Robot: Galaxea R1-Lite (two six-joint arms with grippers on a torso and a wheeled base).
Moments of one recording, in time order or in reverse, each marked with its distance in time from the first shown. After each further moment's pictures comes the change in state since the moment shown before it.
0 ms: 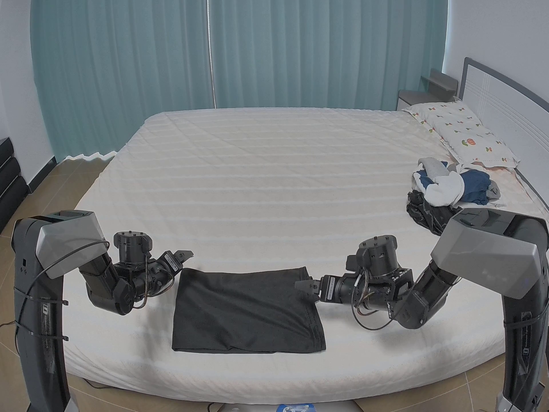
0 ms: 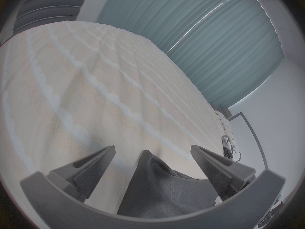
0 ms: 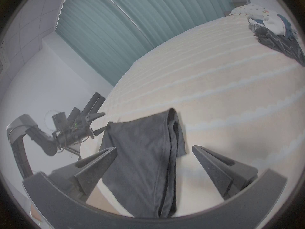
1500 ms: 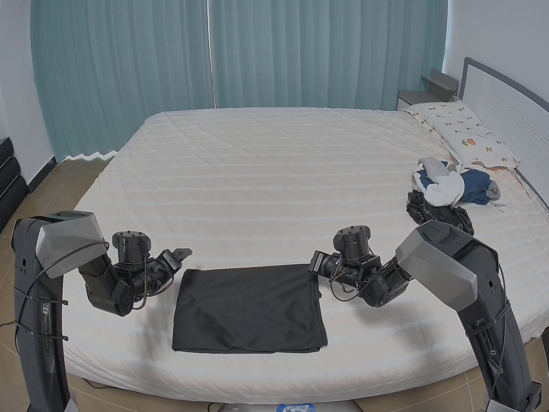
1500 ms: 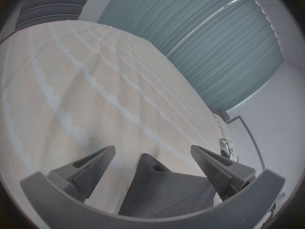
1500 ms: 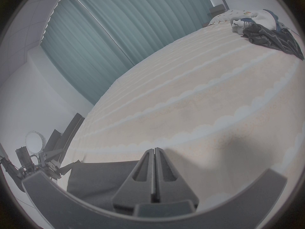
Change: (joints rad) left arm 0.000 0.000 0.013 -0.040 0.001 -0.027; right arm -0.060 0.329 -0.564 0.161 -0.194 0.066
